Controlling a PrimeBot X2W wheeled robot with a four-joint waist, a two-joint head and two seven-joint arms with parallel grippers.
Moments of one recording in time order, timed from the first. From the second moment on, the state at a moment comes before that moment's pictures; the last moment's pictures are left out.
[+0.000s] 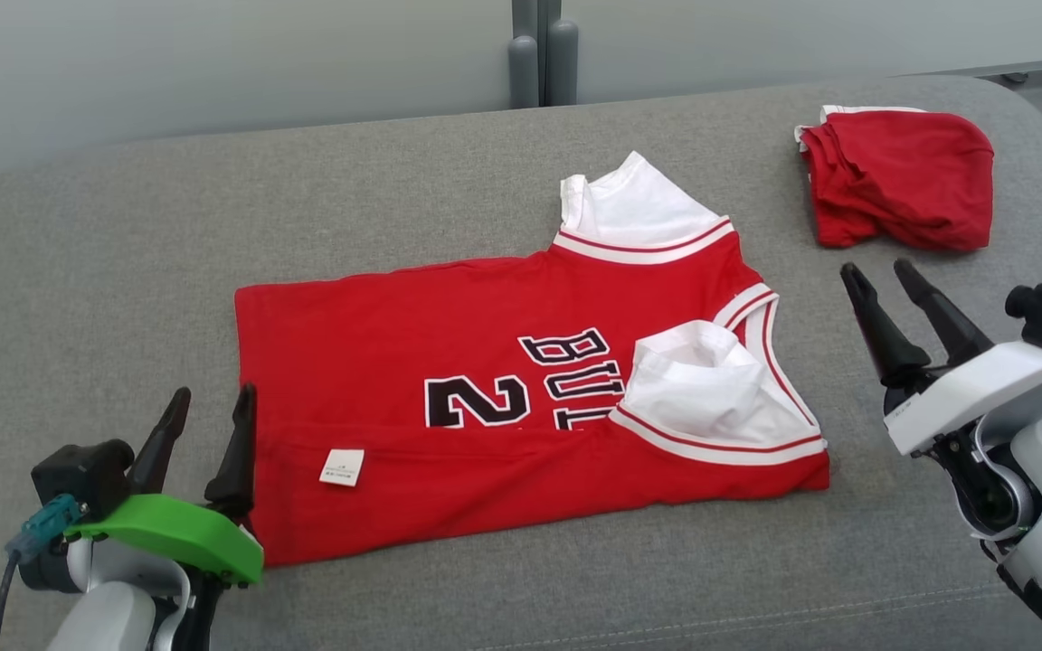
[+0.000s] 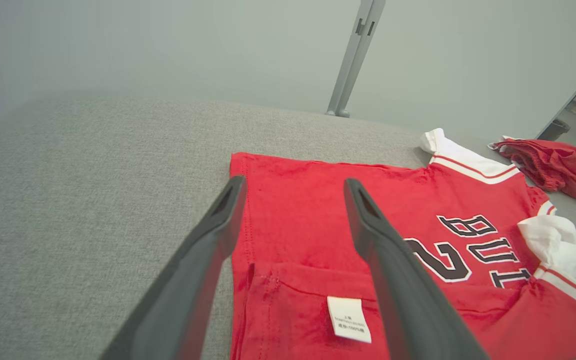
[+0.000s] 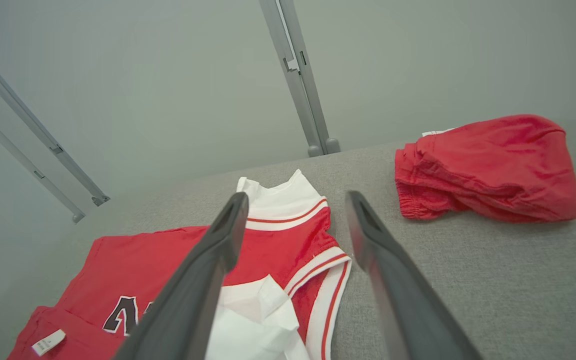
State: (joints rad) left arm -0.15 0.25 -0.32 0.31 -0.66 -0.02 -0.24; right arm -0.31 -0.47 0.54 0.35 0.90 0.10 -0.25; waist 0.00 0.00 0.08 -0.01
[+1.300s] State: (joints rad) left arm -0.50 0.21 -0.35 0.20 -0.63 -0.02 -0.18; right arm -0.97 -0.48 0.61 0.58 0.77 0.11 -0.03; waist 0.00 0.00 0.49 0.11
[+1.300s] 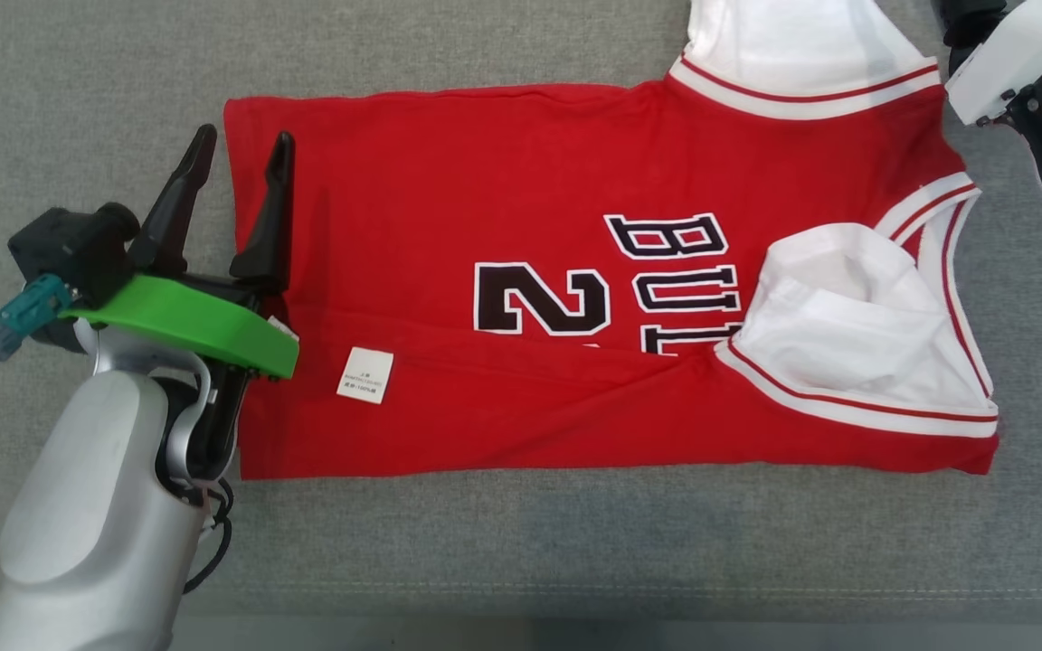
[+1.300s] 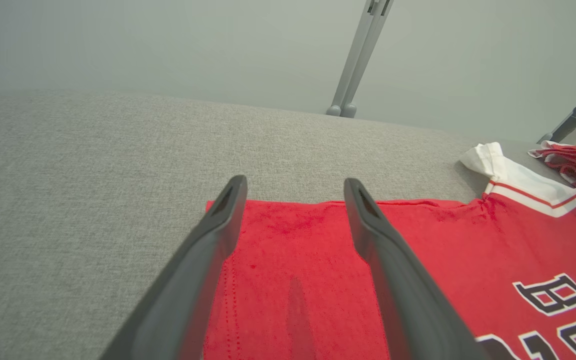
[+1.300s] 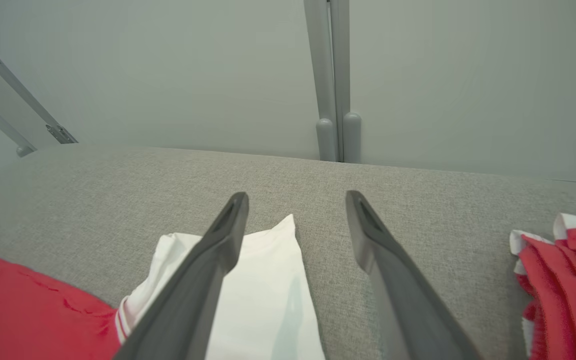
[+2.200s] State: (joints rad) left arm -0.70 0.17 -0.38 0.36 -0.63 -0.07 -0.16; right arm -1.19 -0.44 0.68 0.79 0.75 0.12 0.12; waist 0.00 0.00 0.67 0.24
